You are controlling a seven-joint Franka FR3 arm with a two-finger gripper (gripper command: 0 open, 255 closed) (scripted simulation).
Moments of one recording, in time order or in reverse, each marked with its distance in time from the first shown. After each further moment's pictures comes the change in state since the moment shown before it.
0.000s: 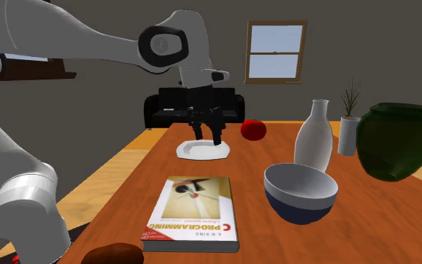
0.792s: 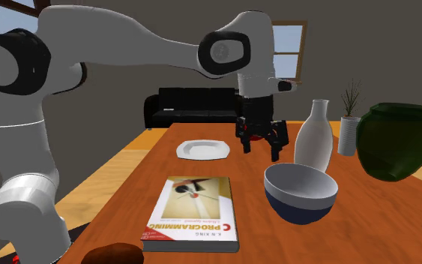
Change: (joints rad) arm -0.068 0.454 -0.174 0.425 0.161 -0.012 -0.287
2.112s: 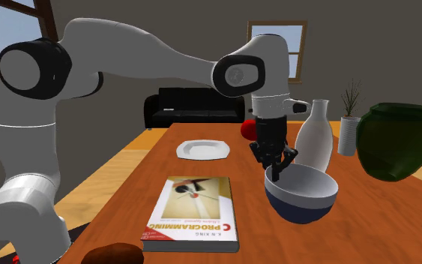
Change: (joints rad) arm -0.037 0.115 -0.016 0.017 0.057 0.081 -0.062
